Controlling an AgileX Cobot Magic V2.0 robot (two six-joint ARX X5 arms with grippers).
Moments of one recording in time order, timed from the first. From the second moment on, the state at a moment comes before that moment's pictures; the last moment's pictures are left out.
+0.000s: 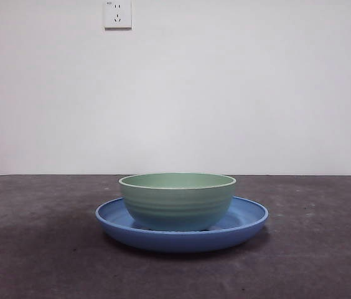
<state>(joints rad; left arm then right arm) -0.67 0.75 1.20 -1.07 0.21 0.09 0.37 0.71 1.17 -1.09 -0.34 0.18</state>
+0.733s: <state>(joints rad) -0.67 0.75 1.20 -1.06 0.21 0.09 0.37 0.64 1.17 -1.18 -0.34 0.11</state>
